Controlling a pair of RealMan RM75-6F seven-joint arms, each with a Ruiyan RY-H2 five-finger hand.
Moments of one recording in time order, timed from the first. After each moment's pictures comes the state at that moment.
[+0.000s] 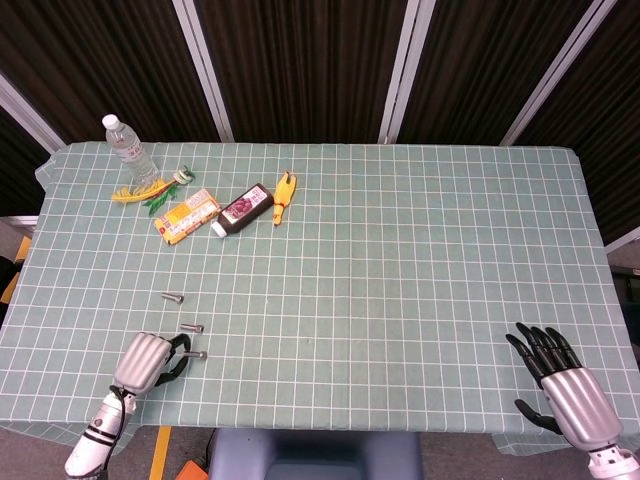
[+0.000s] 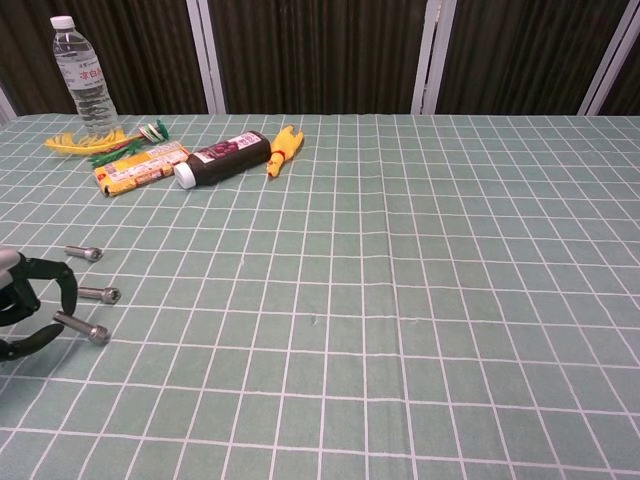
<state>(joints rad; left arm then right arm) -0.30 -1.61 0.06 -1.14 1.65 1.37 0.00 0.01 -1.03 -0.12 -1.65 -1.81 1.54 -0.03</state>
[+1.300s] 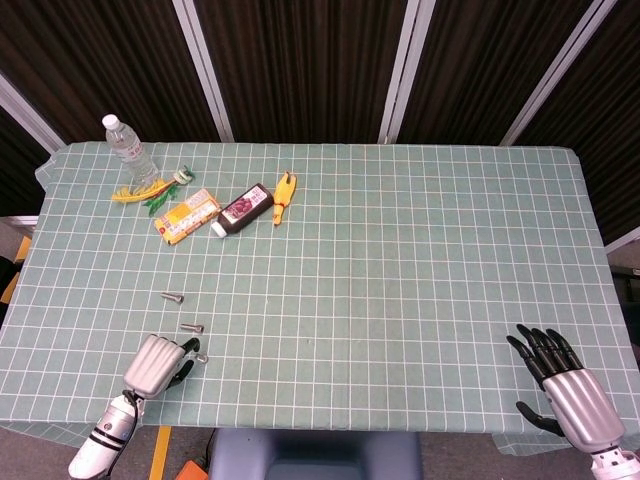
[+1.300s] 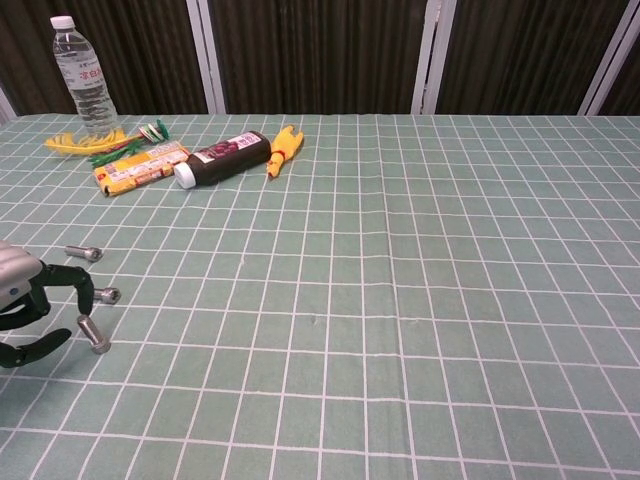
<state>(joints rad) -0.32 -1.55 0.07 -1.28 1.67 1.34 0.25 0.01 -1.02 -0.13 -1.65 -1.81 1.54 -0.01</state>
